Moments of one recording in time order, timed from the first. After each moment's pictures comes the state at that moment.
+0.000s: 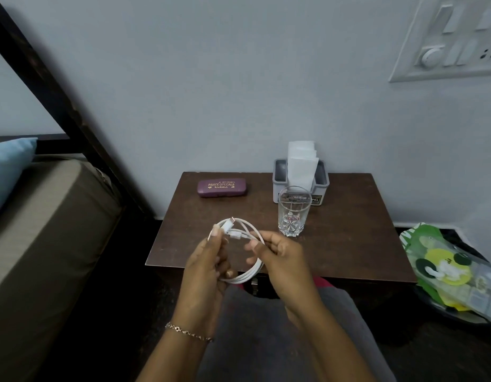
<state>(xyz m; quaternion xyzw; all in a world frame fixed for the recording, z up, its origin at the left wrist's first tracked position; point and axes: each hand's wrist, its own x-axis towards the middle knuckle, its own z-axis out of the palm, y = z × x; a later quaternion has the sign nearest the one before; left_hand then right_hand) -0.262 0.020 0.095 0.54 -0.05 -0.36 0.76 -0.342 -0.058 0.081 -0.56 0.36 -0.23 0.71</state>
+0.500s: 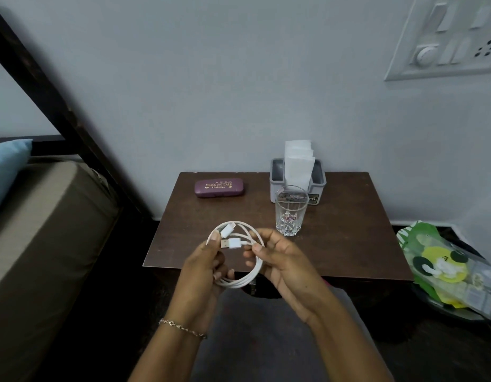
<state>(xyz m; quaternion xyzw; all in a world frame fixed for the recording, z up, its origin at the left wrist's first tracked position) -0.254 0.022 0.088 0.57 -0.03 -0.40 0.72 -0.351 -0.071 0.075 -0.43 0.23 -0.18 0.85</state>
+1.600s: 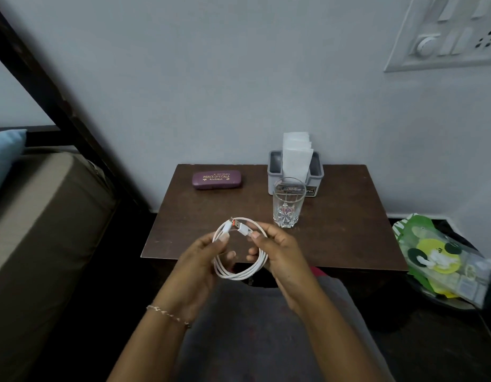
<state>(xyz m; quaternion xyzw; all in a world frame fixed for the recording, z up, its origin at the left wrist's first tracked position) -0.241 0.032 0.080 0.55 -0.03 -0.48 0.68 -0.344 -0.065 0.059 -0.50 0.31 -0.22 0.78</state>
